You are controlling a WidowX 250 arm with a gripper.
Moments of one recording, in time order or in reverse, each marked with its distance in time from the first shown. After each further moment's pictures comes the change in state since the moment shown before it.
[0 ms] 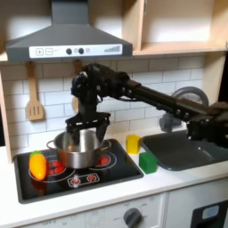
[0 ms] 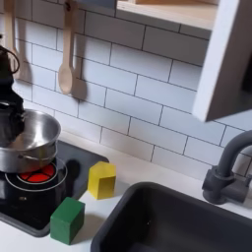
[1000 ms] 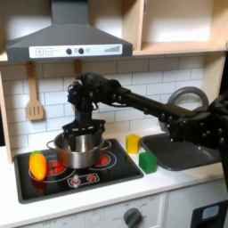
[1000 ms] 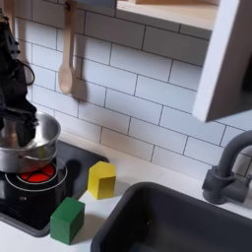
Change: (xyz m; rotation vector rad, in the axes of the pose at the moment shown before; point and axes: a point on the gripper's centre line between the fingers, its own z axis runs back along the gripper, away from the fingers) arm 0.016 0.002 -0.033 0.017 0.055 -0.021
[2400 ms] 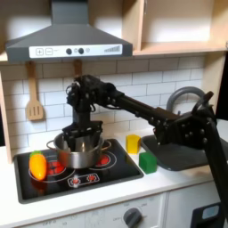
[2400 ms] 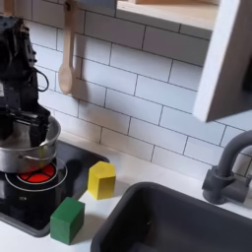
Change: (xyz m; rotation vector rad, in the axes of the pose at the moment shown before) arm 0.016 -0.004 -0.017 0.006 0.059 0.091
